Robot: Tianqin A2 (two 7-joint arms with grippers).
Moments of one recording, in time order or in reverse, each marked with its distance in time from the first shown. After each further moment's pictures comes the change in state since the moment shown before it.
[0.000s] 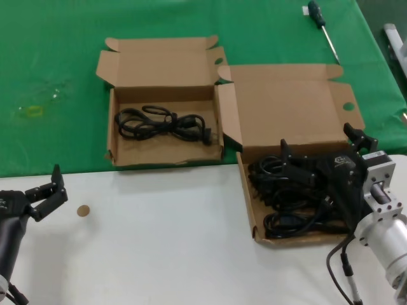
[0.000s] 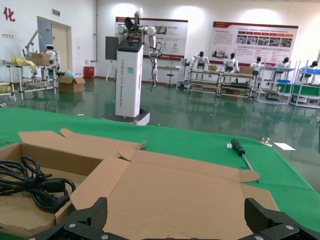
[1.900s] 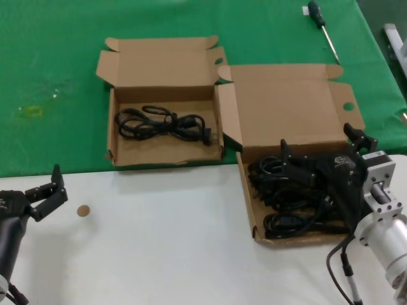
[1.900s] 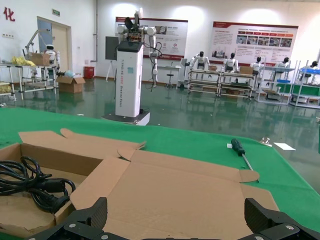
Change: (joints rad) left arm 0.000 0.000 0.000 0.000 0.000 0.000 0.000; right arm 0.000 0.000 0.000 0.000 0.000 0.000 0.000
